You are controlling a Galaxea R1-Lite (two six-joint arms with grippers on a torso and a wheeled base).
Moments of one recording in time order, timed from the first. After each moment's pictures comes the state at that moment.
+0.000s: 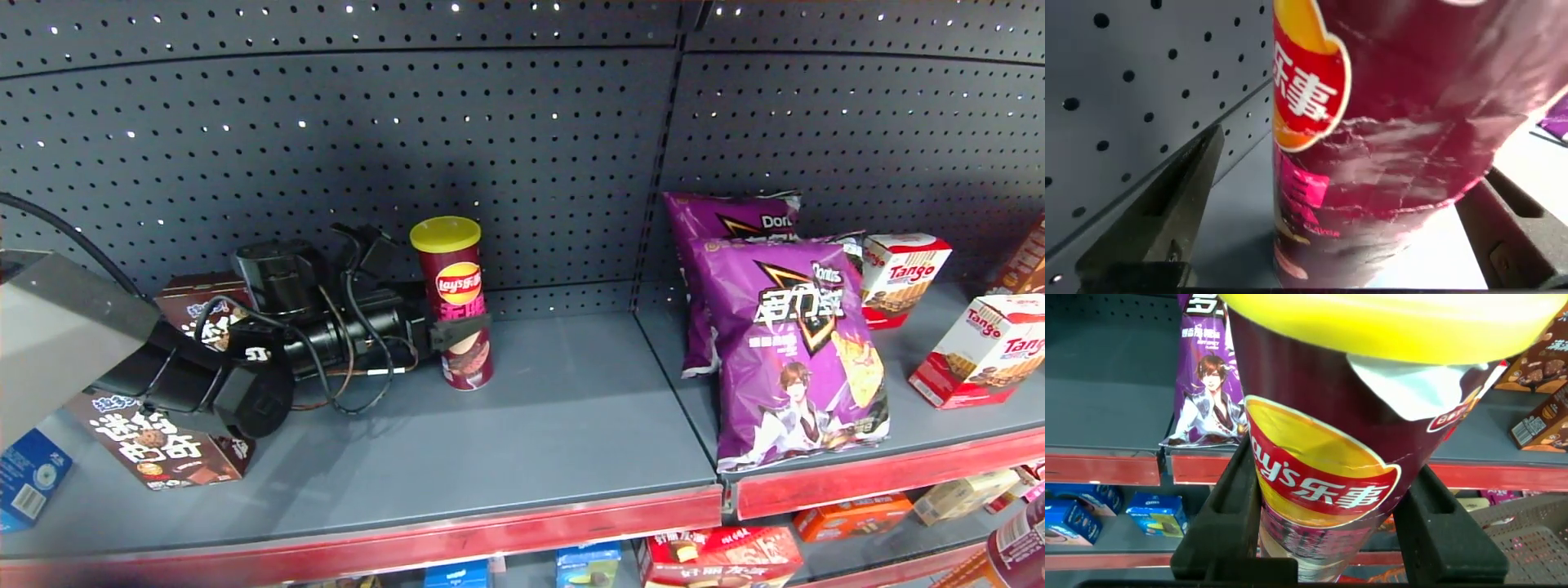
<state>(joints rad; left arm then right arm) -0.18 2.09 -1.02 -0.99 -0.73 0.01 0.20 0.54 -0.41 -0.10 -0.16 -0.15</state>
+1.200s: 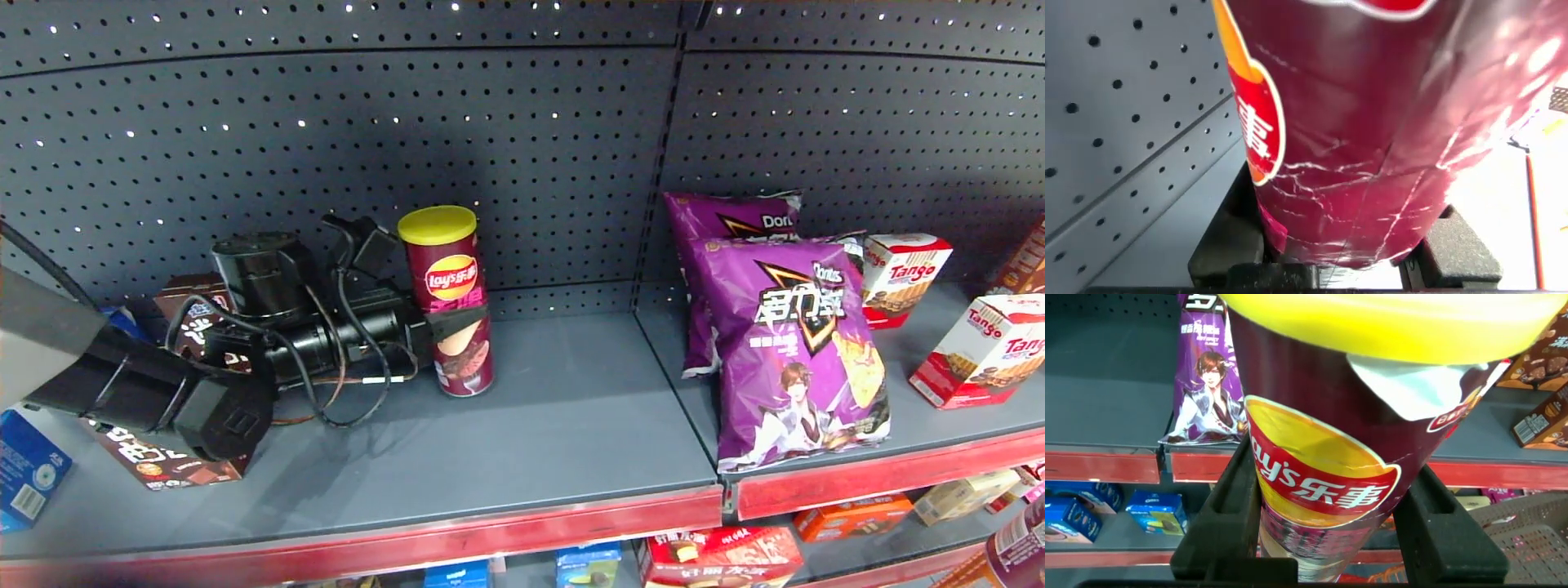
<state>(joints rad) -0.23 1.96 -0.91 -0.99 -0.72 0.01 0.20 0.54 -0.41 -0.10 -0.16 -0.15</state>
